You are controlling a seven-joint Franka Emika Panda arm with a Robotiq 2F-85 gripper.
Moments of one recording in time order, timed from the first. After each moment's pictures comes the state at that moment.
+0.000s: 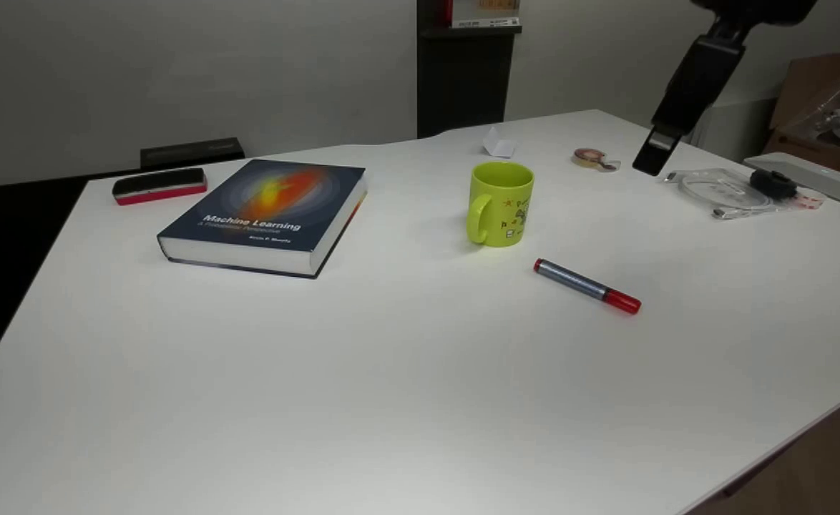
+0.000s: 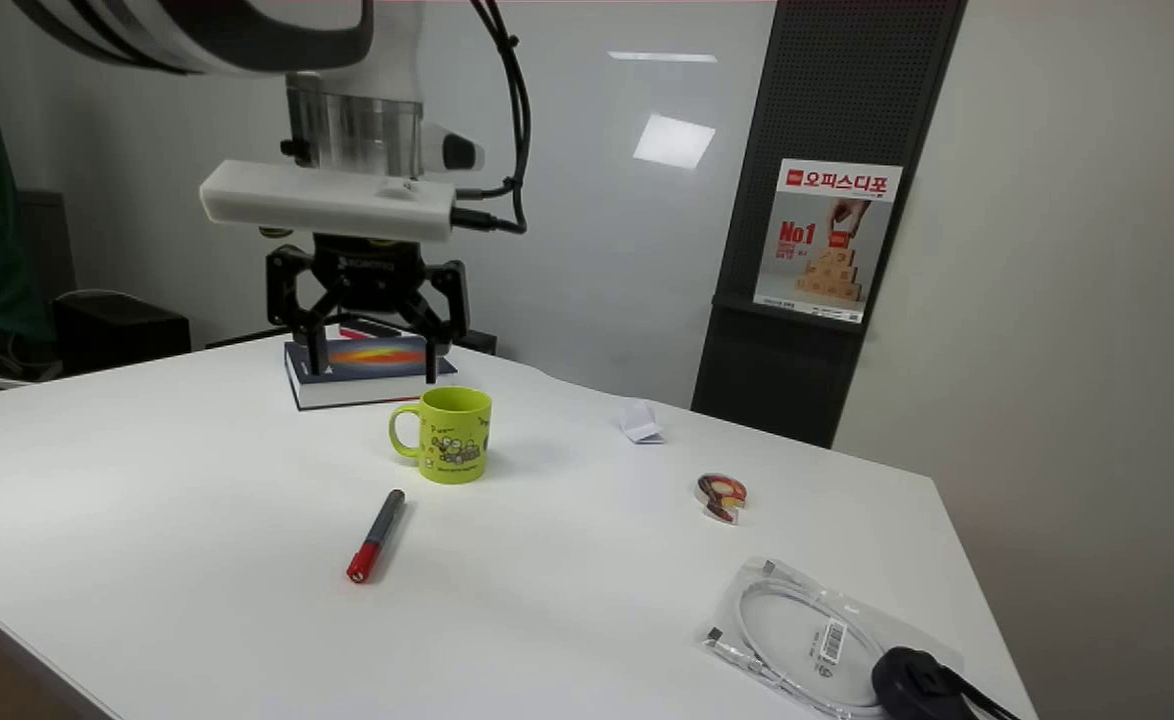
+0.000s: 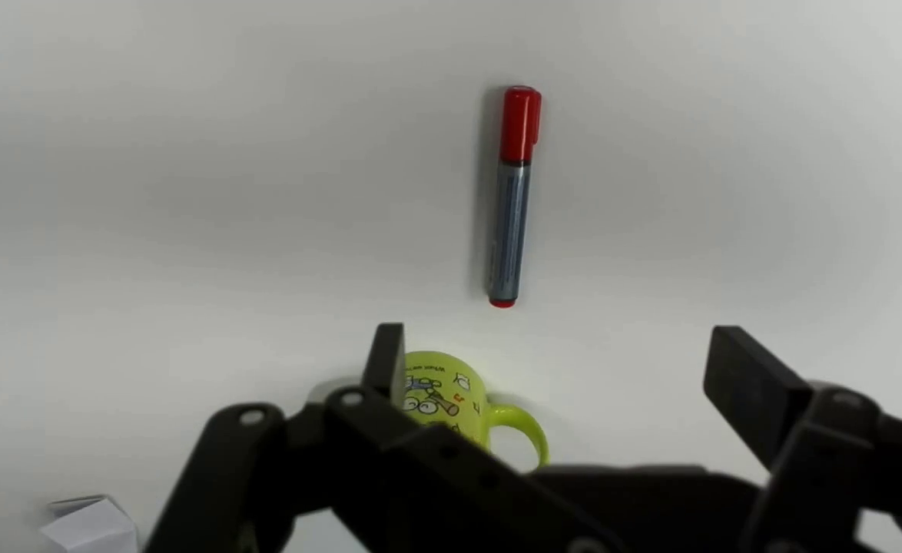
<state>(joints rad) 0.16 -0.04 -0.16 -2.65 0.10 2.78 -0.57</state>
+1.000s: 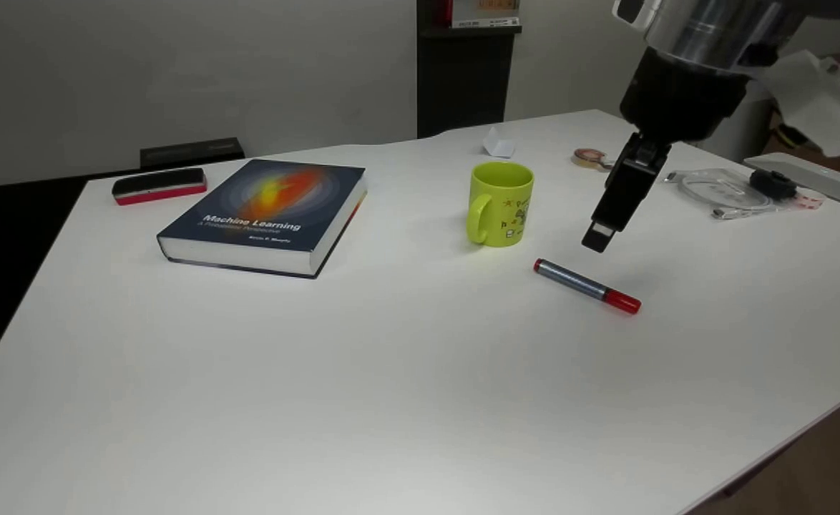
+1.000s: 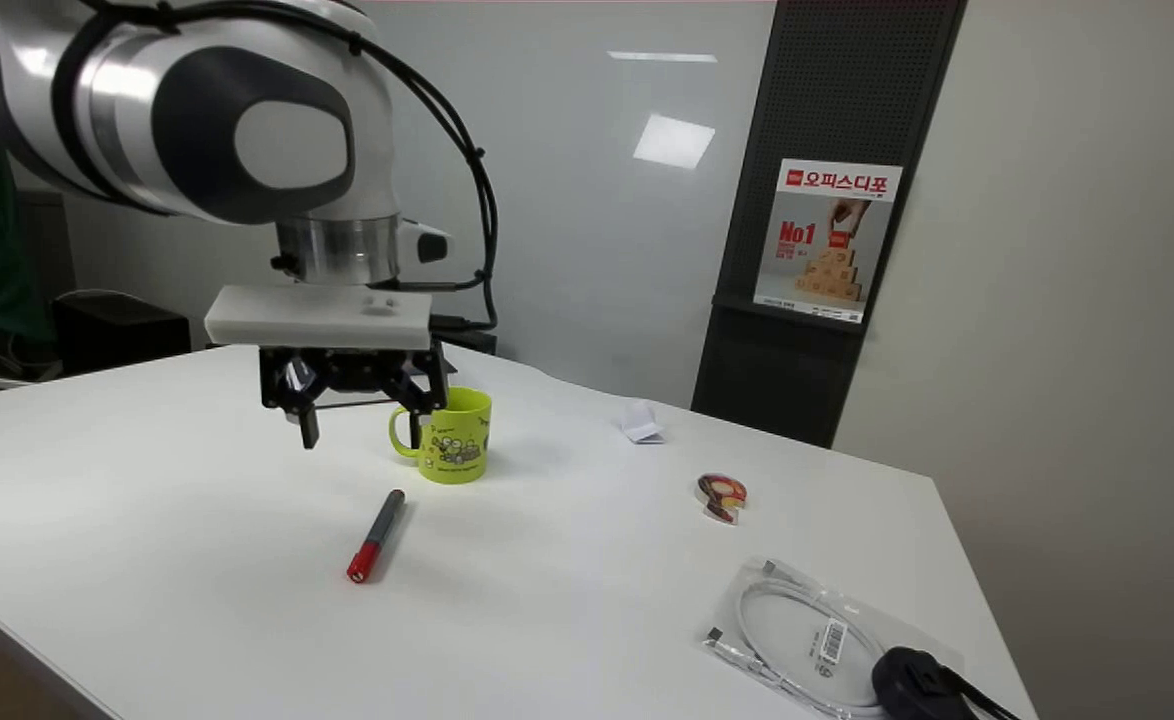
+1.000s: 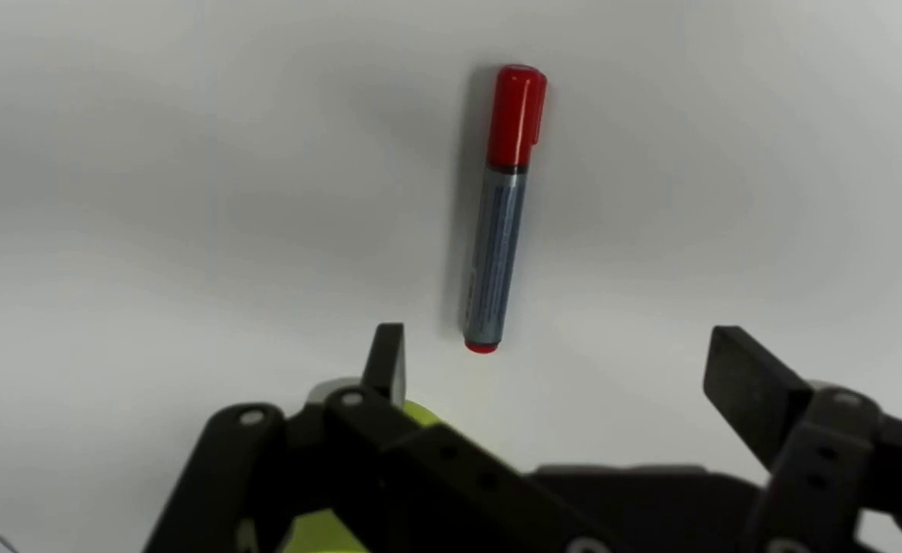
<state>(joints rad) 0.01 0.22 0.04 -2.61 0.06 3.01 -0.53</state>
